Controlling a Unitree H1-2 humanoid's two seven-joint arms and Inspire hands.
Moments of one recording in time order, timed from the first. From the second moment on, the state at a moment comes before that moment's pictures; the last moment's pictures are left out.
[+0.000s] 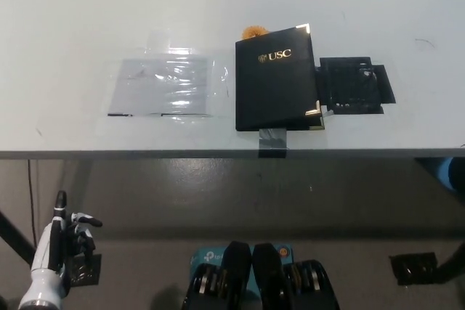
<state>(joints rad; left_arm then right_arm) -0.05 0.12 0.20 0.04 -0.07 0.27 -0.03 -0.11 -0.17 -0.39 -0.21 0.31 0.22 -0.03</state>
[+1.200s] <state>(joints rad) -0.04 0.11 0.20 0.03 -0.07 0.28 -0.03 -0.61 0.09 -0.40 0.21 0.46 0.42 -0.16</state>
